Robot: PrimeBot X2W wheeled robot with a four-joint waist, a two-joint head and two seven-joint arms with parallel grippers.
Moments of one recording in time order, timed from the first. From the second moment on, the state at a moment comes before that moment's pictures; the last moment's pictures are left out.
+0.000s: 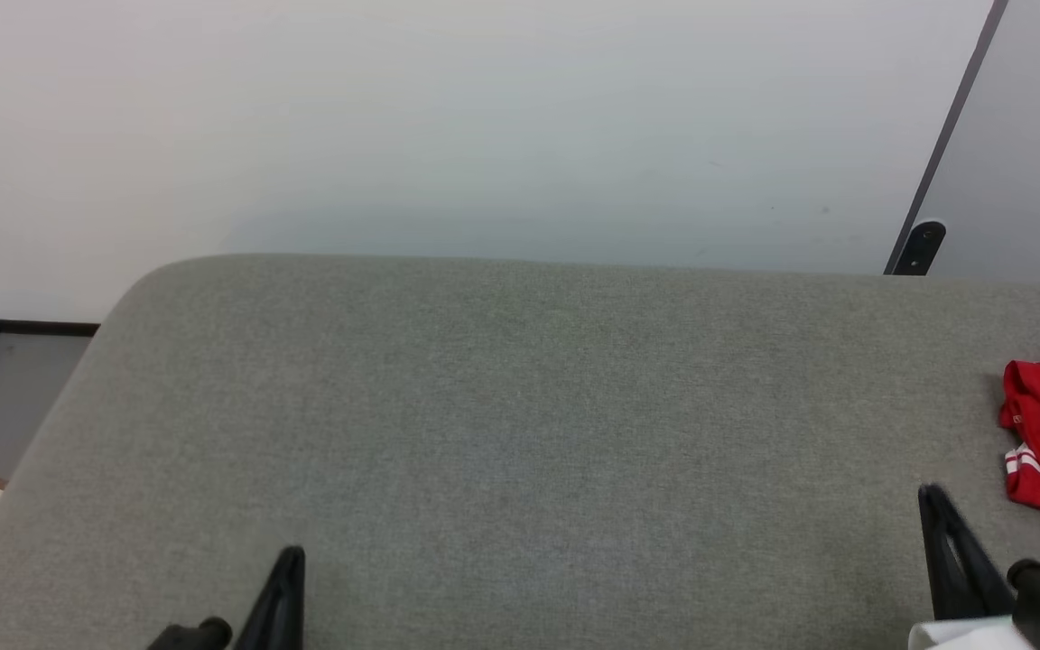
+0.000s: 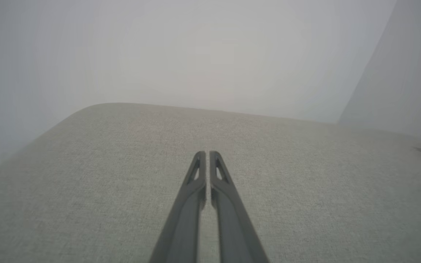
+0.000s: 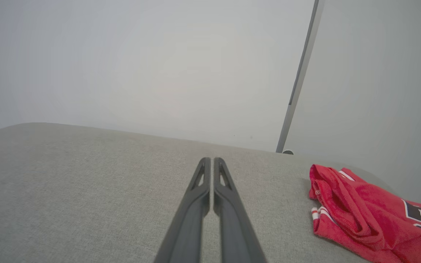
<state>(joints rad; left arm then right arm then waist) 0.10 0.10 0.00 0.17 -0.20 -0.13 -0.26 0.04 -0.12 -0.05 0.14 0.06 0.13 -0.26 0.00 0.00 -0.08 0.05</state>
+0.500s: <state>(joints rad) 0.08 0.09 0.02 0.20 -0.45 -0.13 -0.19 0.03 -0.11 -0.06 0.17 0.34 0.13 -0.18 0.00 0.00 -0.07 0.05</state>
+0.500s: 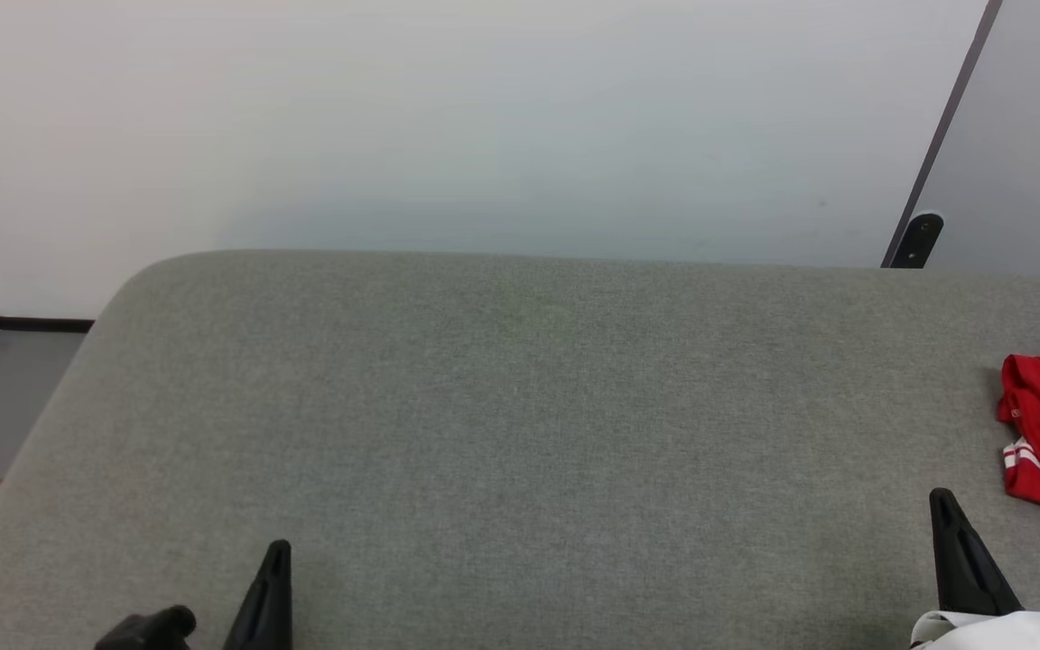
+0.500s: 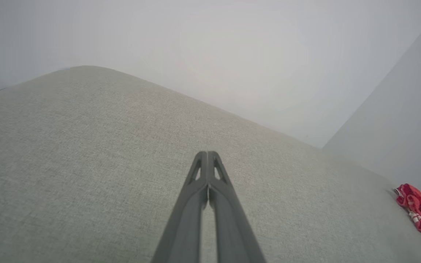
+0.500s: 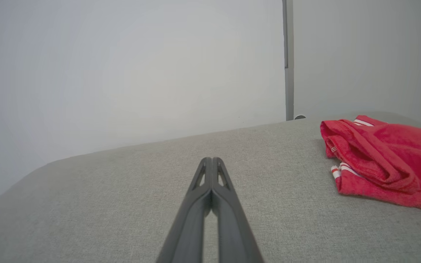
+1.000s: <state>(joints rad) 0.05 0.08 0.04 0.21 -0.69 -0.13 -0.13 0.01 -0.09 -0.07 0.19 0.60 0.13 -0.13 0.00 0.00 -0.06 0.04</state>
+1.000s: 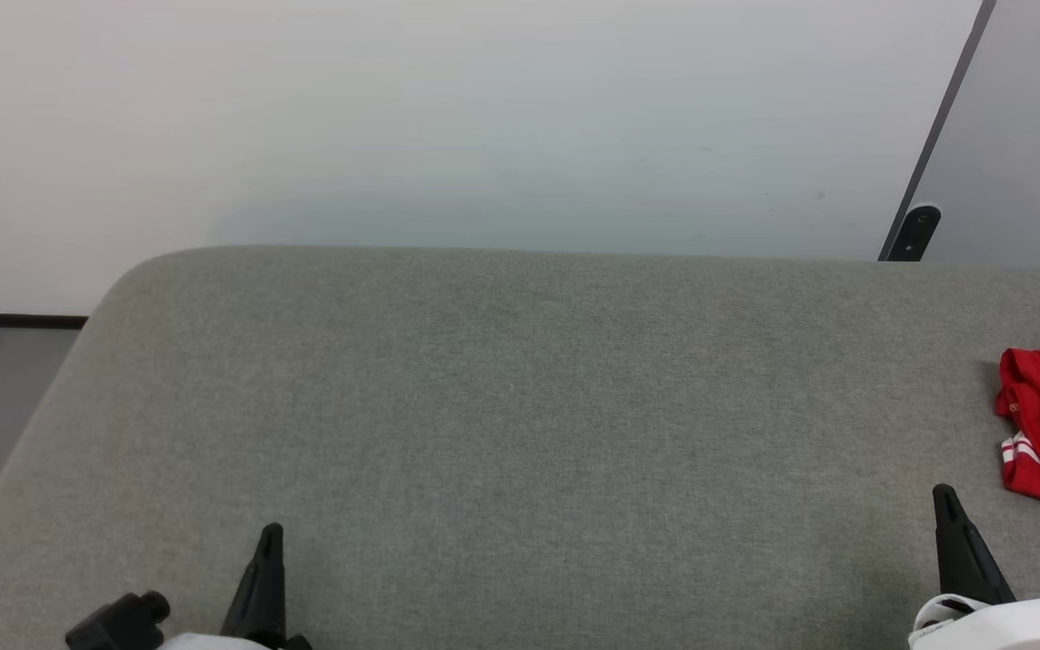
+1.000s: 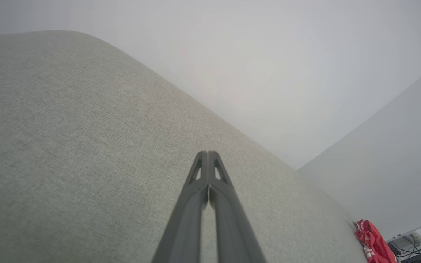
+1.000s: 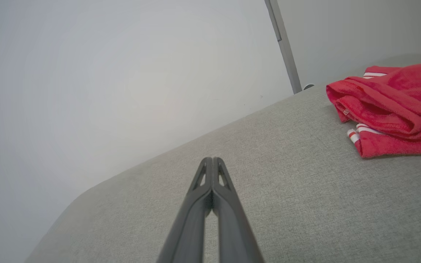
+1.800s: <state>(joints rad) 0.00 0.07 0.06 0.22 -1.00 -0.13 -0.05 -0.03 -0.08 -0.09 0.20 0.94 0.13 -0.04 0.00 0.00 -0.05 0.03</state>
